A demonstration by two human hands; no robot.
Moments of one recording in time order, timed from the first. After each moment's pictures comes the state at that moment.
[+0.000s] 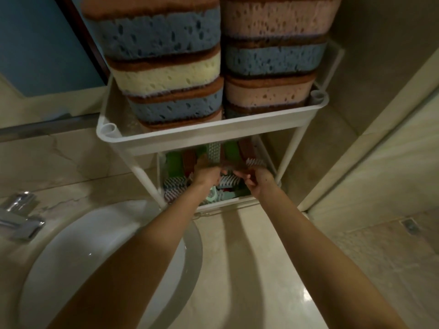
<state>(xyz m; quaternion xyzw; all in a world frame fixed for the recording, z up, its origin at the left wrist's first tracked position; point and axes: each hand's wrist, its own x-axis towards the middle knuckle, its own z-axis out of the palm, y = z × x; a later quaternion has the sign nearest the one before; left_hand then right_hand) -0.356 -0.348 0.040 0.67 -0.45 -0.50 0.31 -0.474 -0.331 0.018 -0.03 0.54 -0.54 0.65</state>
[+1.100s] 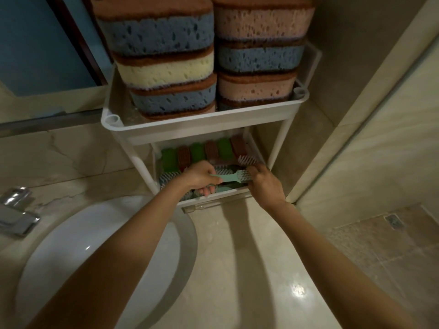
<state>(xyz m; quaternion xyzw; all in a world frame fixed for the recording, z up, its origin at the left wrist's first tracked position) -0.330 -0.326 0.058 0.55 -0.69 -0.47 0.02 -0.502 -0.265 0.027 -0.69 0.71 -0.09 0.09</state>
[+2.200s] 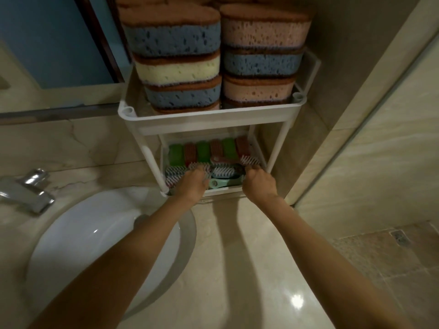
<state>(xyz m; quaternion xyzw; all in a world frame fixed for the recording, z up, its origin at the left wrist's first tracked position) -0.321 -0.281 0.046 0.66 -0.70 -0.25 0.12 -0.485 -0.259 0.059 -0.67 0.73 -0.05 0.14</state>
